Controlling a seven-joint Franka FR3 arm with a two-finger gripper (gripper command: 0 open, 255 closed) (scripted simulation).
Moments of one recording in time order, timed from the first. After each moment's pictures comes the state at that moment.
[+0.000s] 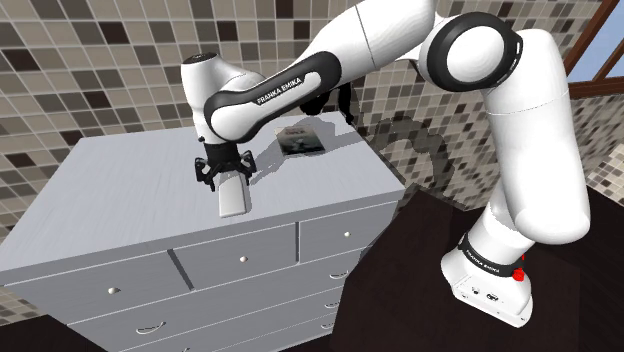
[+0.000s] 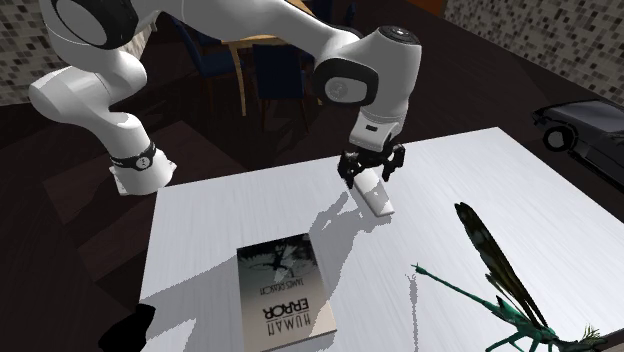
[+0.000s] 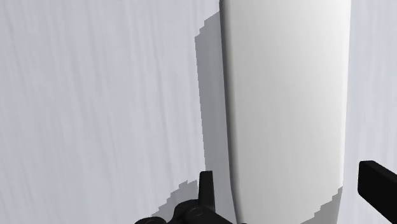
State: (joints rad) arm 0.21 0.60 0.36 -1.51 -0.22 2.06 1.17
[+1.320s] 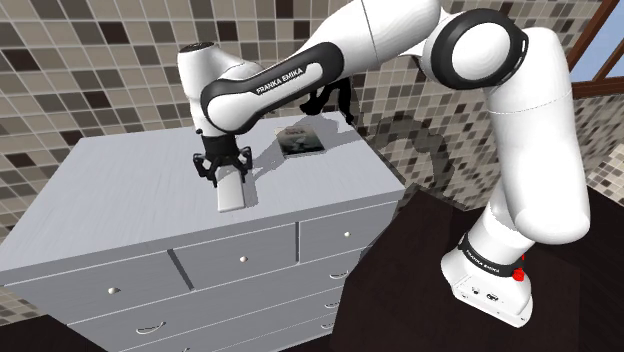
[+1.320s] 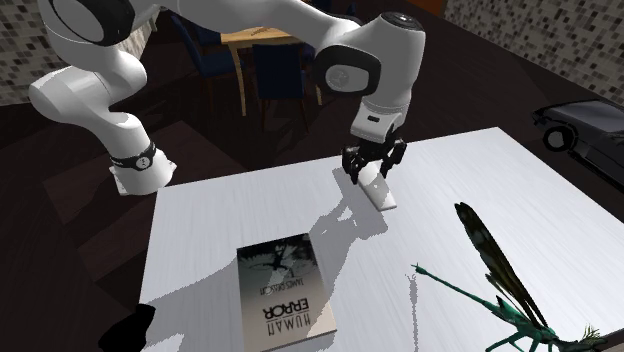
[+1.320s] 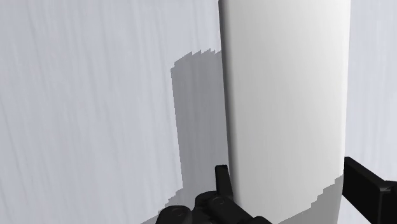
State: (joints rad) arm 0.21 0.59 0.36 -1.48 -0.22 2.02 1.16
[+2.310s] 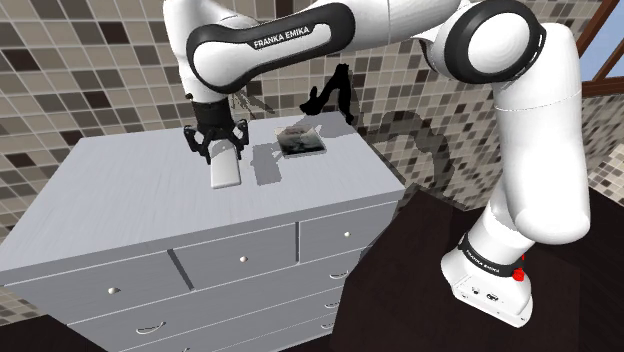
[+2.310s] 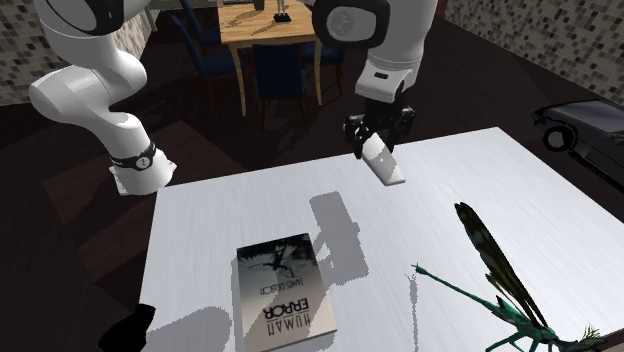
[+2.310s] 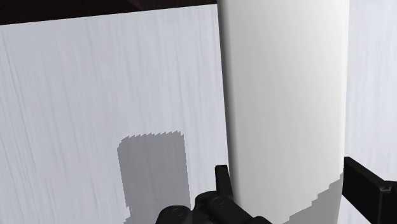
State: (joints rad) arm 0.21 0.53 0.38 -1.36 -0.19 1.85 1.15
